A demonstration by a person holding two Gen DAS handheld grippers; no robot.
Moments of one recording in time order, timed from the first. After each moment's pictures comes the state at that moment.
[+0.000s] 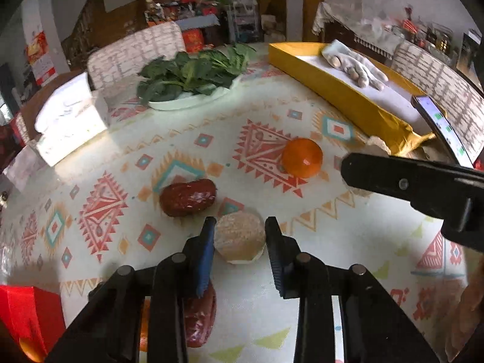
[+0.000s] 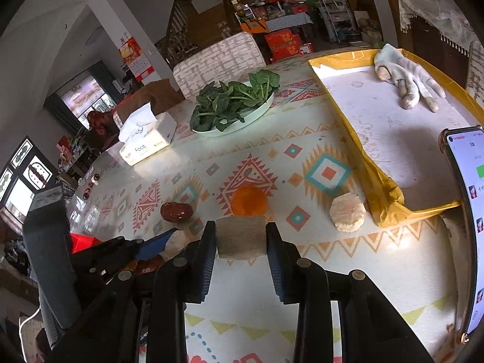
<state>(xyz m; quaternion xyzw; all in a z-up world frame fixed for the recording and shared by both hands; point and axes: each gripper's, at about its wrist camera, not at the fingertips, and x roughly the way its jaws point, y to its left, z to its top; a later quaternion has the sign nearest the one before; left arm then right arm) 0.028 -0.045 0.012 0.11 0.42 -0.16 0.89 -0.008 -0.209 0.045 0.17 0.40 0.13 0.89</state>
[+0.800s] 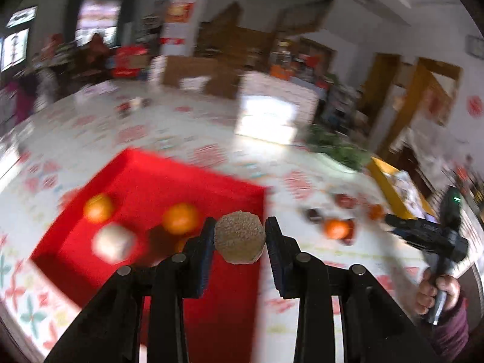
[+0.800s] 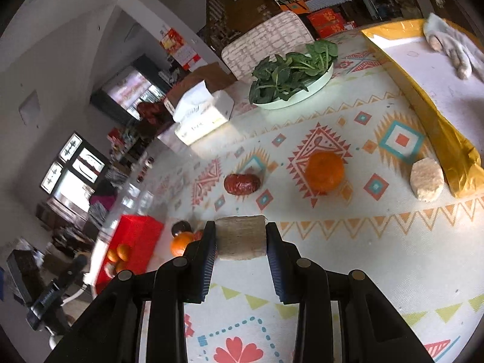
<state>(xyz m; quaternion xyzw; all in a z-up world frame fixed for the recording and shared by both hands) -0.151 0.218 0.072 -0.15 0.32 0.03 0.94 -0.015 -0.176 0.033 0.22 0.41 0.26 0.85</state>
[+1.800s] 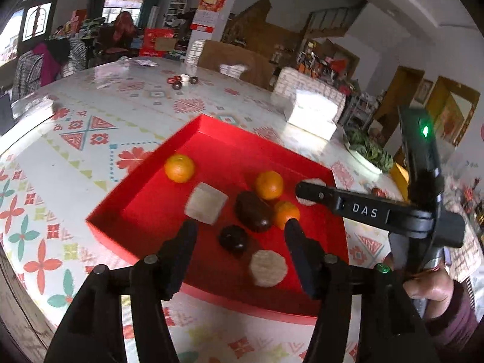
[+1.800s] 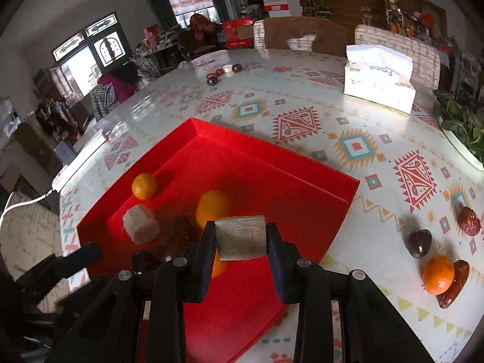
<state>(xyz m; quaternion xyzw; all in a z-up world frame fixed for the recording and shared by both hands) -0.201 0.287 0.047 -0.20 0.32 0.06 0.92 -0.062 0.128 0.044 -0.05 0.43 0.35 0.83</state>
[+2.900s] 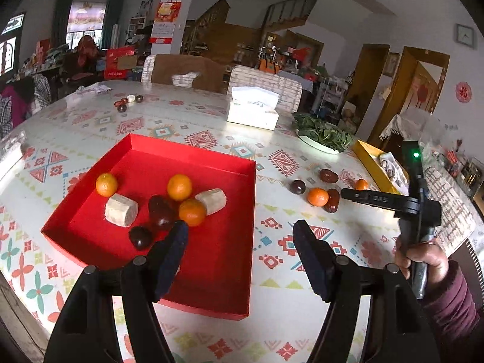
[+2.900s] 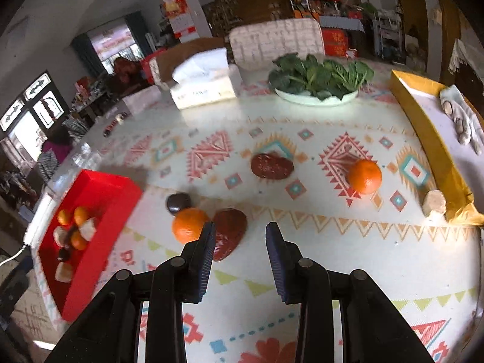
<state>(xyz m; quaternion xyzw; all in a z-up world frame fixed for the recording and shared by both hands) -0.196 0.189 0.079 -0.12 0.32 -0.01 0.94 -0.030 -0.087 0.047 0.05 0.43 0.19 0.88</state>
